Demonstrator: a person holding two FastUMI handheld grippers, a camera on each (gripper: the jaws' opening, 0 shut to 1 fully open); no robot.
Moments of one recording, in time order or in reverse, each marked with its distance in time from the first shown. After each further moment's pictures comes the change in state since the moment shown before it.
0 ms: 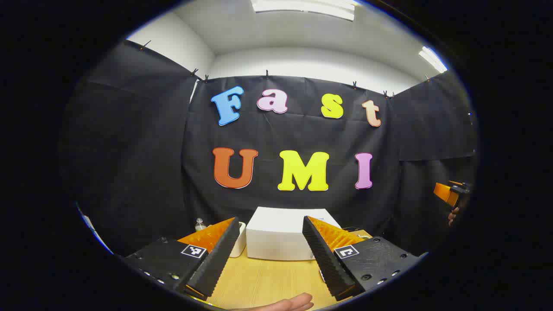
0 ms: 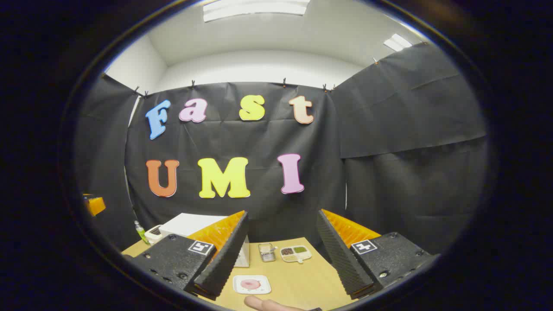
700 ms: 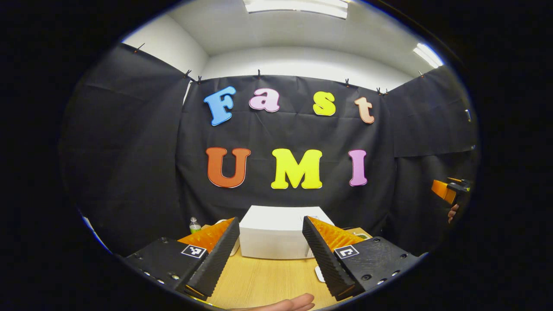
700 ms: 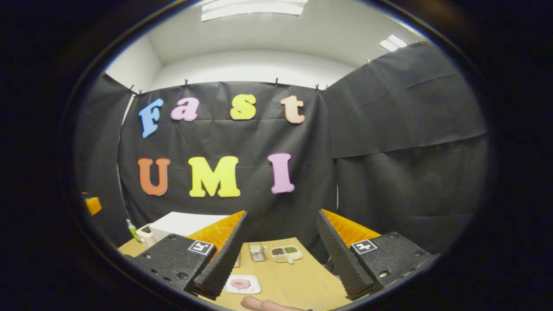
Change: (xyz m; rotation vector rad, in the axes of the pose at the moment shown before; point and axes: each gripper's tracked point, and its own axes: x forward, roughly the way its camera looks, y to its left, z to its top) left arm 0.001 -0.033 -0.015 0.026 0.016 -0.026; right arm 0.007 -0.033 -0.012 -0.027 -0.026 -0.063
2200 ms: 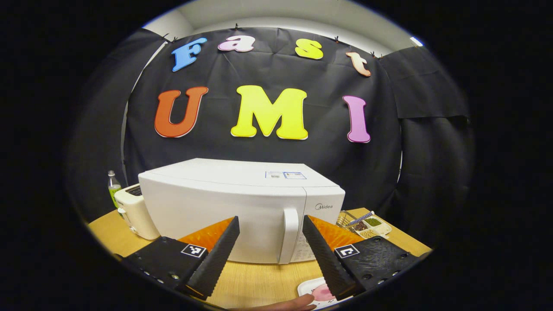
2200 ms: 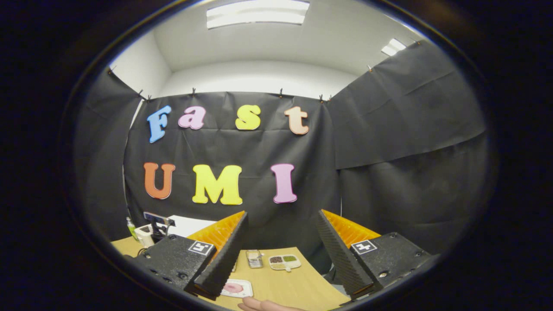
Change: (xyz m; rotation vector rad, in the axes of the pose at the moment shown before) left arm 0.273 -0.136 -0.264 -0.044 0.149 -0.123; right arm -0.001 -0.018 -0.010 -0.004 -0.079 0.075
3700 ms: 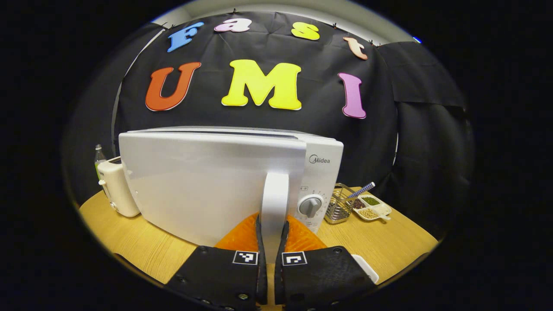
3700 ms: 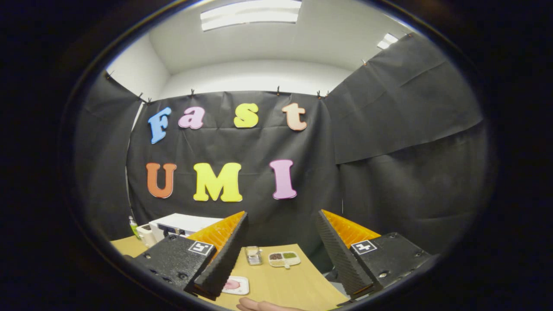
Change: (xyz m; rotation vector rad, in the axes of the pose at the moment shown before) left arm -0.021 -0.008 -0.060 -0.004 0.060 -0.082; right arm -0.007 -0.018 -0.029 0.042 0.022 0.040
